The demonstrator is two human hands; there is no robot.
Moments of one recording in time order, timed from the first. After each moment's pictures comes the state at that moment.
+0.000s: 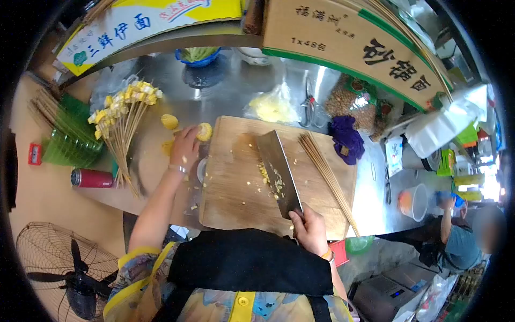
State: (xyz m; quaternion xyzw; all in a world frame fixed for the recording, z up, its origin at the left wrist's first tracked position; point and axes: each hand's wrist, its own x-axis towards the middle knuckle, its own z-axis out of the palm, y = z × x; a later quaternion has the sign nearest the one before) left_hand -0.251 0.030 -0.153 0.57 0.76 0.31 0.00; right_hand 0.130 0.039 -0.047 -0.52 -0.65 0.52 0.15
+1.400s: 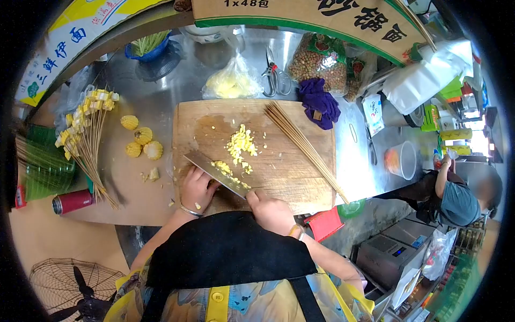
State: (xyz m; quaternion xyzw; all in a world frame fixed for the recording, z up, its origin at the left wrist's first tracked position) left_hand -0.106 -0.016 -0.146 0.67 0.66 0.33 0.12; right_hand 0.105 0.023 -0.057 -0.40 -0.88 0.25 -0.03
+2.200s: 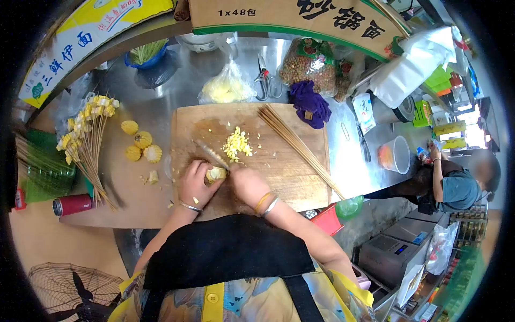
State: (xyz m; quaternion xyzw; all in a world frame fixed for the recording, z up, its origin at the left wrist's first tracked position) left_hand -0.103 -0.012 -0.133 0.62 0.71 0.29 0.18; right_hand 0.061 0.059 -0.103 -0.40 -0.88 0.25 0.00
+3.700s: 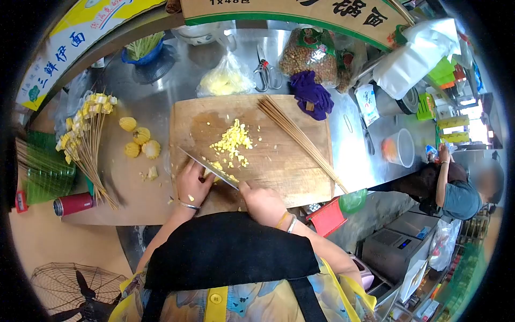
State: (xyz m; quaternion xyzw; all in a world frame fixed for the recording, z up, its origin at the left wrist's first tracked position) left_hand -0.103 -0.017 -0.142 0.58 0.71 0.36 0.18; right_hand 0.098 0.018 -0.064 -0.40 -0.87 0.27 -0.05
